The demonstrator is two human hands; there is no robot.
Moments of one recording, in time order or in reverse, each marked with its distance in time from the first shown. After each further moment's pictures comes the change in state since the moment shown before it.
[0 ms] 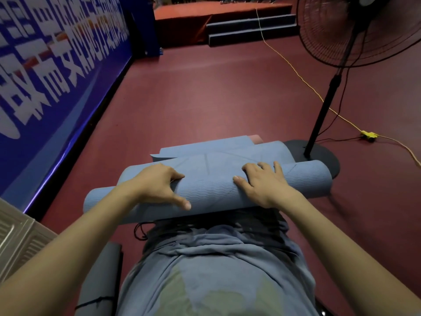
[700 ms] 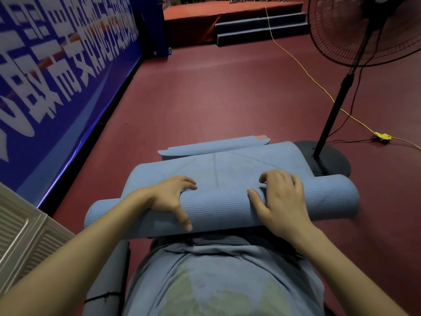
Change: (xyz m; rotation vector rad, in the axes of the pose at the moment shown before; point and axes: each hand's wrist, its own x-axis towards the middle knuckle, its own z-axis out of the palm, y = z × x) left_hand -0.009 0.007 0.013 -0.229 -0.253 0.000; right_hand -0.053 -0.008 0.025 0.110 0.546 -0.045
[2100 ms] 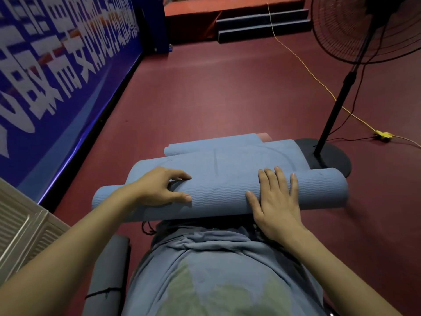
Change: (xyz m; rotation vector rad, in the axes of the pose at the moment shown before) left_hand -0.011 -0.028 0.000 -0.011 0.299 0.092; right_hand -0.010 -0.007 0.026 -0.230 -0.187 0.080
